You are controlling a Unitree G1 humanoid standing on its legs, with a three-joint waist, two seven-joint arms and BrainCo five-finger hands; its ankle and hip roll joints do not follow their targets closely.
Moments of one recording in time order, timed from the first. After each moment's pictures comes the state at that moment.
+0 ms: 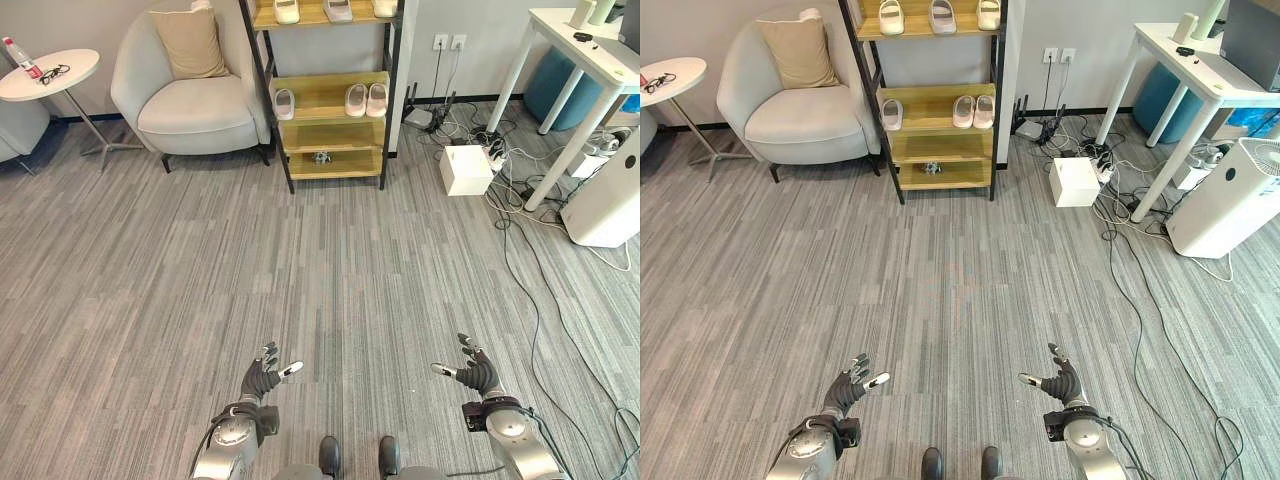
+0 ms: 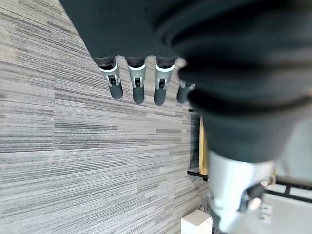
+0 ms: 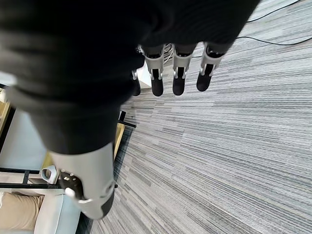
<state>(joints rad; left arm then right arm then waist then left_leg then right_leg) 0.11 0.22 -0.23 0.51 -0.34 -0.07 0.12 0.08 -0.34 0.18 0.46 0.06 -0.06 -0.21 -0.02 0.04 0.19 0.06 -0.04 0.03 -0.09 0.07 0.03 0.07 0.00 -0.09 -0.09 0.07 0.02</state>
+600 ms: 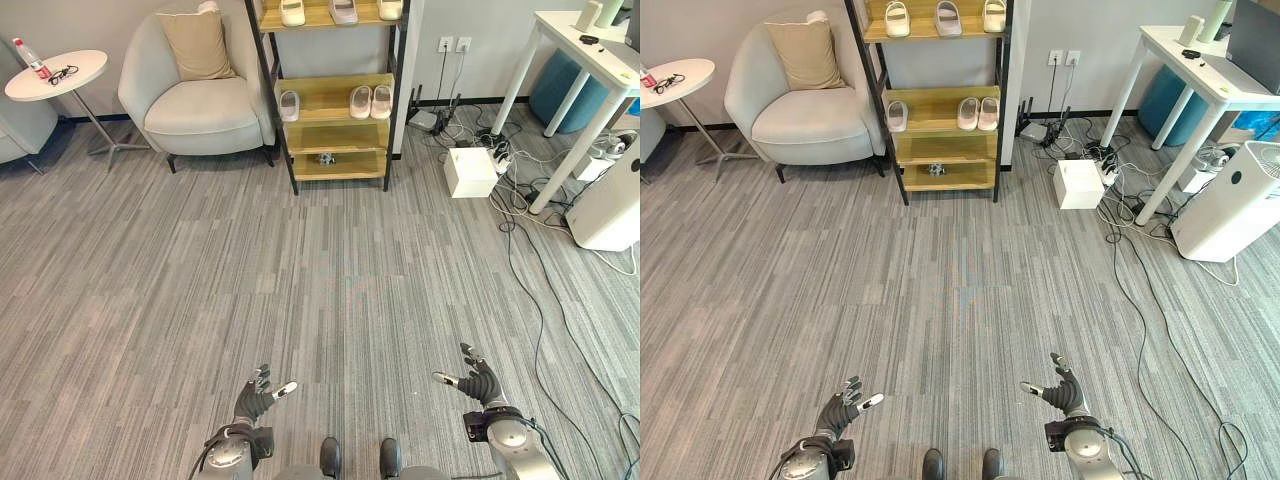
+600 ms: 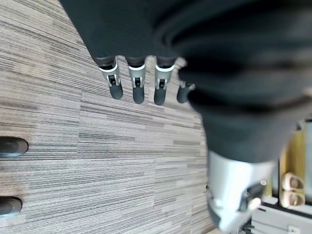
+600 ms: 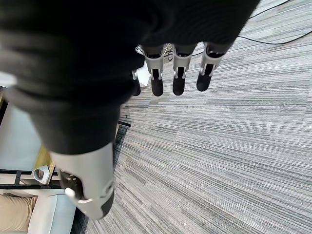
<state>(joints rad) 0.18 0.22 -0.21 0.51 -0.33 -0.05 0.14 0.11 -0.33 0.18 0.46 0.06 -0.06 -0.22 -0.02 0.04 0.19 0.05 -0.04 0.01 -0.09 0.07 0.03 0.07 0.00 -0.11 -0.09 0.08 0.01</state>
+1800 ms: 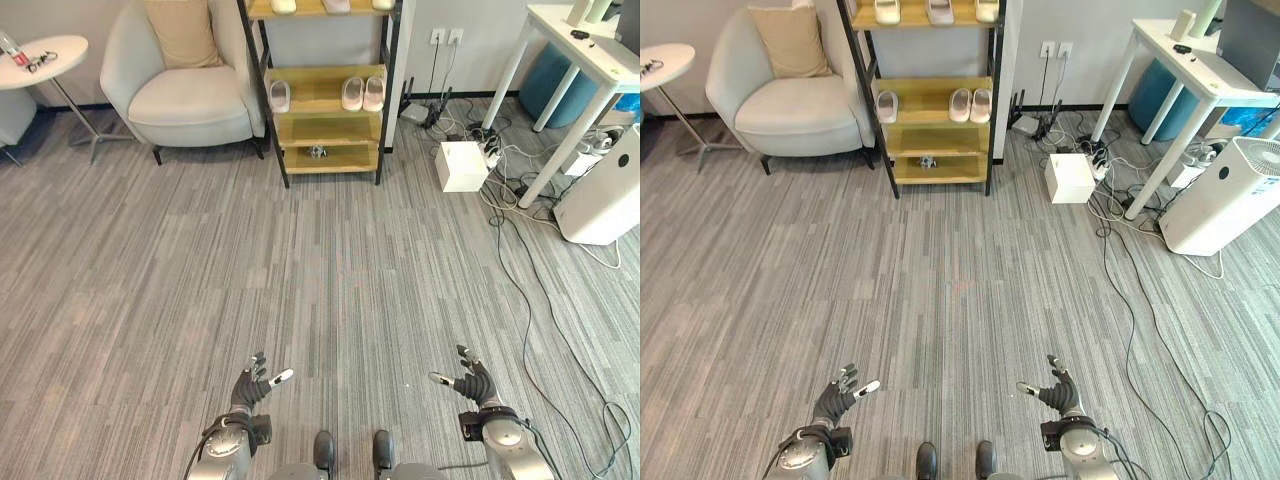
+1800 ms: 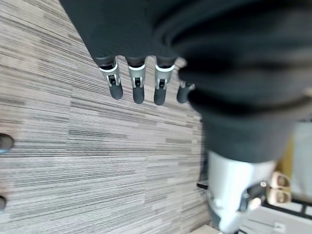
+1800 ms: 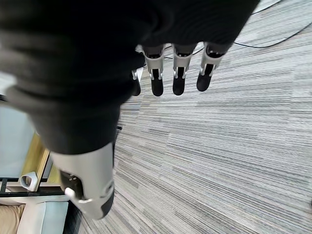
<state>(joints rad) 0.13 0.23 -0.19 0.44 -0.34 -0.06 0.17 0.07 -0.31 0.18 0.48 0.08 -0.06 -0.23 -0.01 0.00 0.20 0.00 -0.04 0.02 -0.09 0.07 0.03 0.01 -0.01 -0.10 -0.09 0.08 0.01</state>
